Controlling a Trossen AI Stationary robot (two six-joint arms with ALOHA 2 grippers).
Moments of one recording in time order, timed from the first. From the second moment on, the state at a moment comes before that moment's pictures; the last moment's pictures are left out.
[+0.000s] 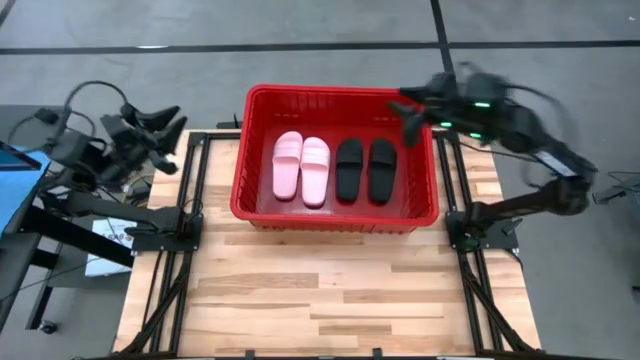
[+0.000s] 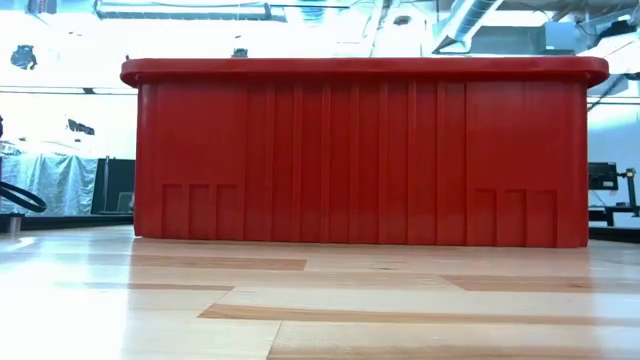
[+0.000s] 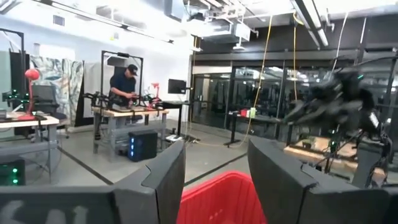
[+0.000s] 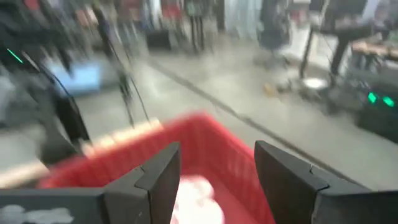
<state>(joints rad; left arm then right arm) -0.06 0.51 1.08 -0.23 -0.72 0.11 -0.34 1.16 1.62 -0.69 0.24 0.02</state>
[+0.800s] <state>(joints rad) 0.01 0.38 1.14 -0.72 -0.44 -0.19 0.31 0.80 1.38 -0.45 -0.08 0.05</state>
